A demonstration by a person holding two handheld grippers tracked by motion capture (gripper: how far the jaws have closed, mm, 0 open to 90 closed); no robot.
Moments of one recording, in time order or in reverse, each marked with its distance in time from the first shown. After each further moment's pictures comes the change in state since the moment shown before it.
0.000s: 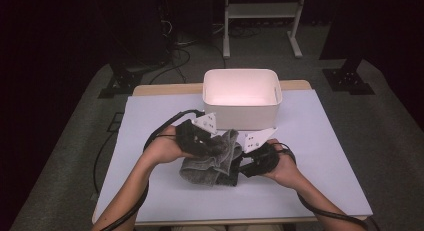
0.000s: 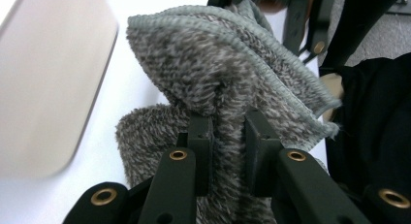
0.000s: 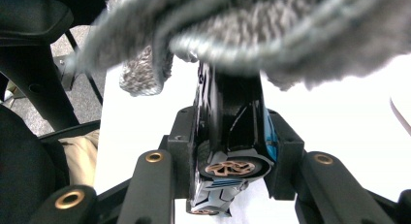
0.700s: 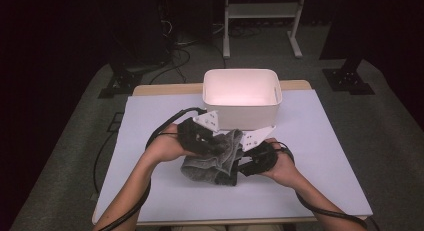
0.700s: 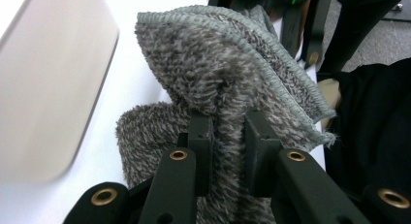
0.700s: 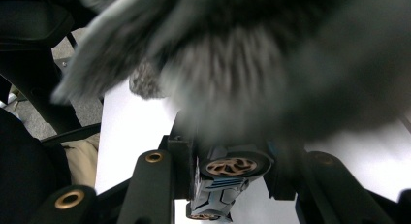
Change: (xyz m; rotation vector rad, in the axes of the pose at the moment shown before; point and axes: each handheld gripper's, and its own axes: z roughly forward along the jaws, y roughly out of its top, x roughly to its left) left arm -0.002 0.020 0.001 -0.022 -0.018 0.045; right arm -0.002 0.003 0.003 0.001 0.009 0.013
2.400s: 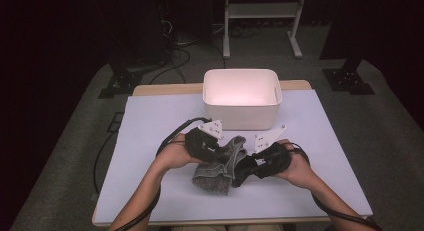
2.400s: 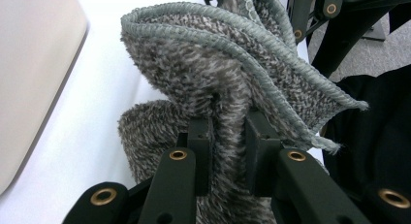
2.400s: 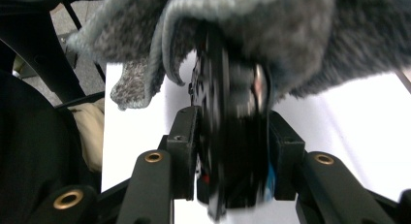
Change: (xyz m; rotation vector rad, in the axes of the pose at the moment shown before) left arm 0.005 -0.026 0.041 -0.051 -0.077 -0.066; right arm -0.003 -0.018 -0.025 0.101 0.002 0.017
